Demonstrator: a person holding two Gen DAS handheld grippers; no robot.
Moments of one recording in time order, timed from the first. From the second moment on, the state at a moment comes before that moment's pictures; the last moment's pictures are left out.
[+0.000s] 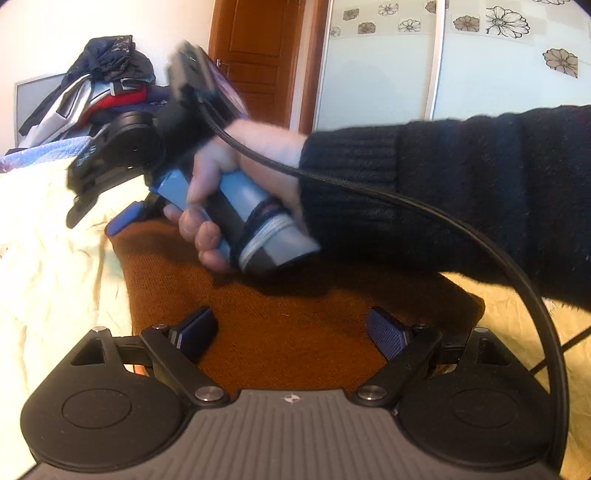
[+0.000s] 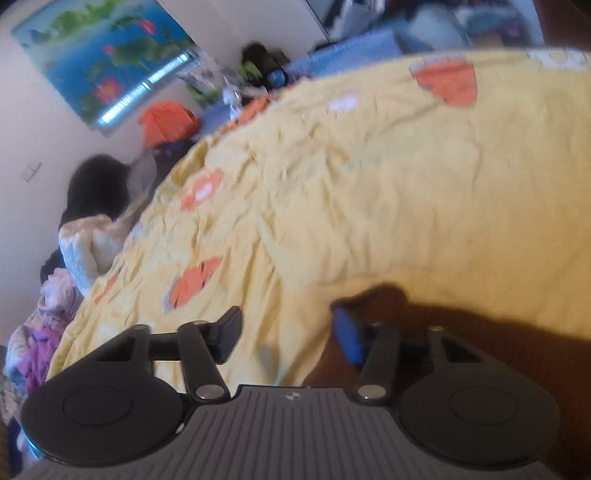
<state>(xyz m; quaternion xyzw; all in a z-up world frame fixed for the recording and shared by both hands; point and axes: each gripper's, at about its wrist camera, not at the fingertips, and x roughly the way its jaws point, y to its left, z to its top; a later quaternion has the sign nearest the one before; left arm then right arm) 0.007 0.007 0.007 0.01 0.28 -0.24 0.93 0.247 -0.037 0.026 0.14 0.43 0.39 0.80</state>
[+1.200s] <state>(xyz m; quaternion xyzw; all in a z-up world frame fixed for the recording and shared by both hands) 0.003 0.117 0.003 -0.30 0.38 -0.23 0.84 0.067 -0.274 0.052 0.24 0.42 0.26 0.84</state>
